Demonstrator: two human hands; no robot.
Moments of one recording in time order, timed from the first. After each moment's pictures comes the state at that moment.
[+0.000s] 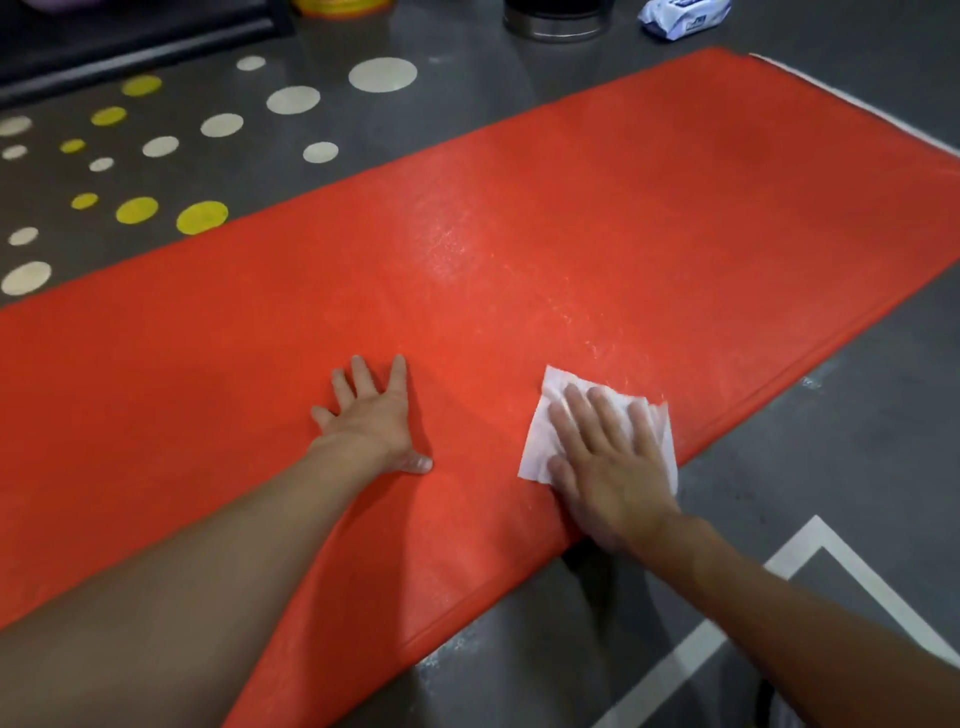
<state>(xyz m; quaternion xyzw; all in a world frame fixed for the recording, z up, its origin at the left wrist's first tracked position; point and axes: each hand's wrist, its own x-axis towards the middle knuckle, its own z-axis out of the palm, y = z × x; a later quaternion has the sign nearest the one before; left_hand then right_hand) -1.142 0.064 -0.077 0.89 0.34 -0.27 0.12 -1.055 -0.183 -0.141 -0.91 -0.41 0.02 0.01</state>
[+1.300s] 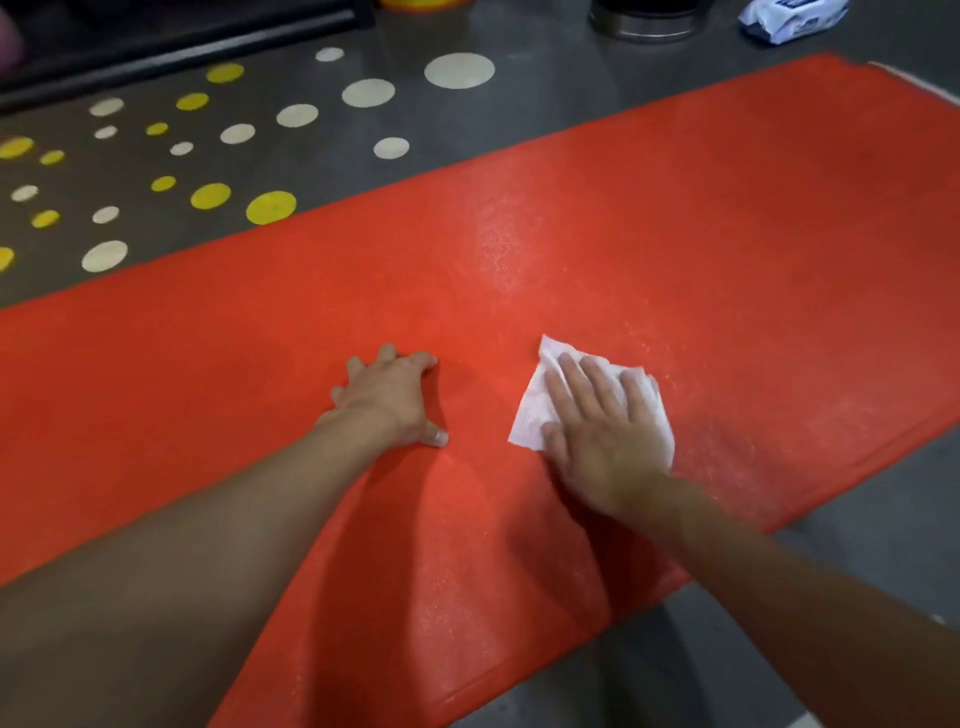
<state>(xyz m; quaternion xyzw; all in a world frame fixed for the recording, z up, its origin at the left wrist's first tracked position) -1.135 0.120 -0.065 0.89 0.37 -0.22 0.14 -1.020 -0.085 -0.136 -0.89 -0.45 0.05 -0.03</state>
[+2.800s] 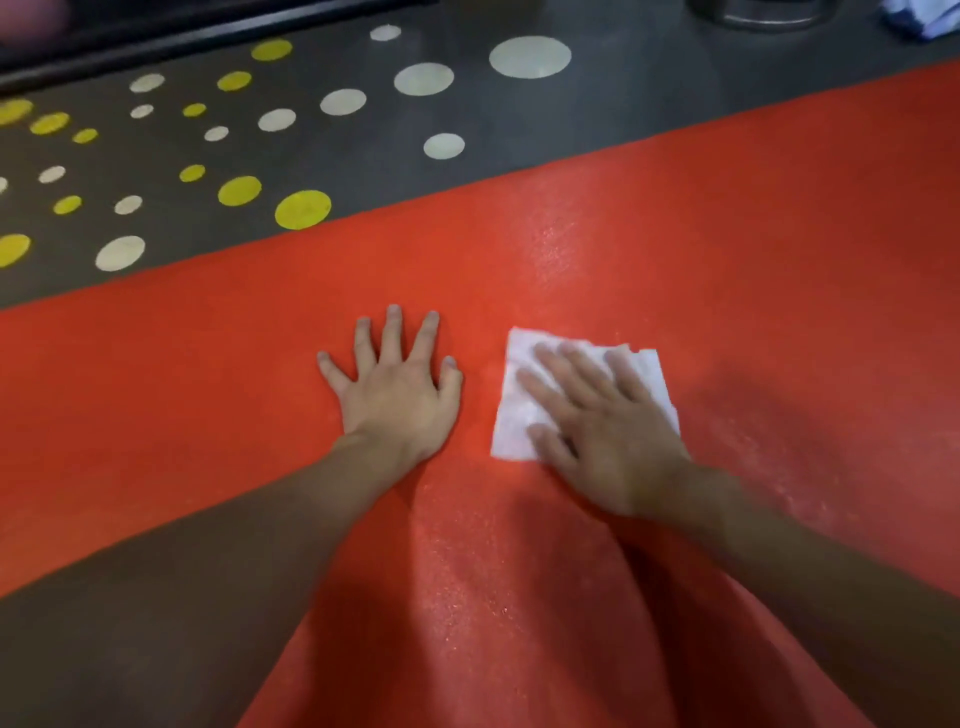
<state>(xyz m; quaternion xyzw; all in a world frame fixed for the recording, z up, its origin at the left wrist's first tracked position) -1.088 0.197 -0.135 0.89 0.45 -0.02 0.05 -0.955 0.017 -0.139 -0.81 -0.58 0.06 0.02</state>
